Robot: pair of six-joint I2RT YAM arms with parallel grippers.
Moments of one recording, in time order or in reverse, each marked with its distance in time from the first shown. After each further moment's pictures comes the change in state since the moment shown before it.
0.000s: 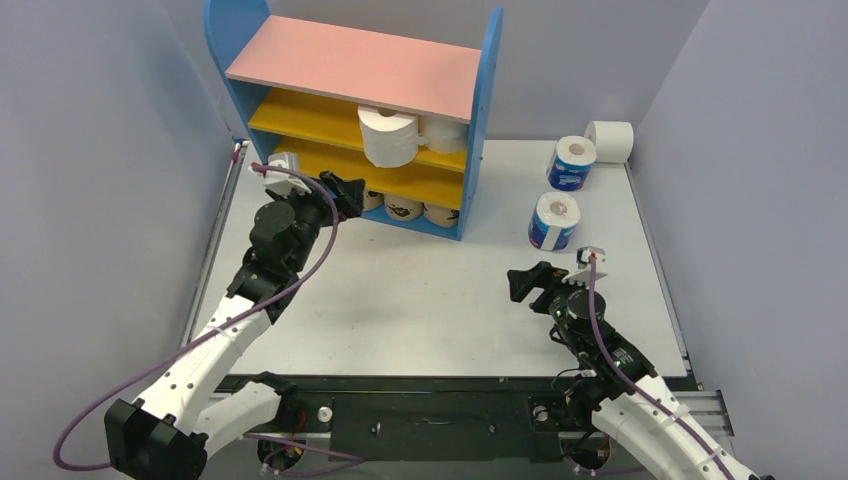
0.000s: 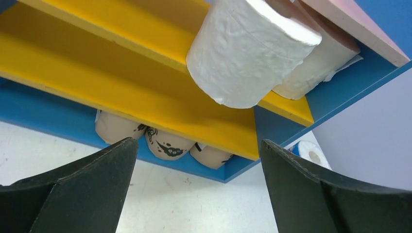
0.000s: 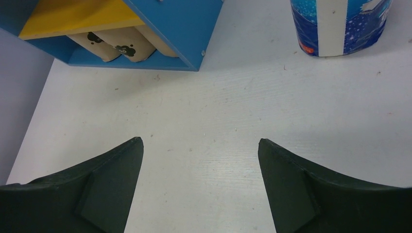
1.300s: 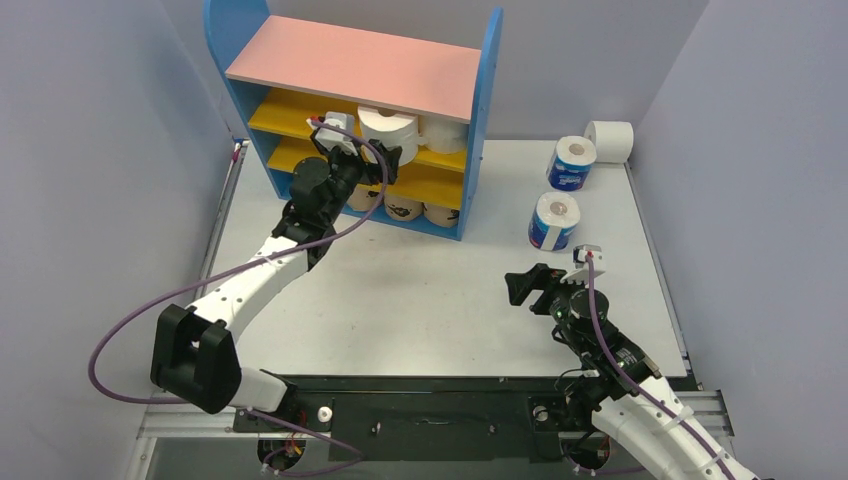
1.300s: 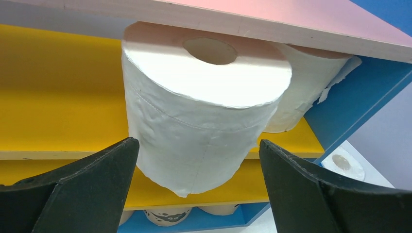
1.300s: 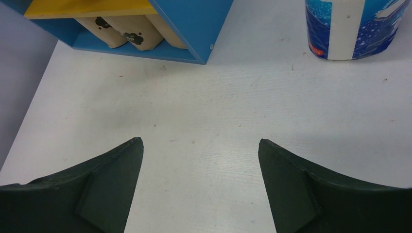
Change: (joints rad) left arm -0.016 0.412 0.209 0.334 0.166 0.271; right arm 0.000 -0.005 0.033 -0.040 -0.062 -0.057
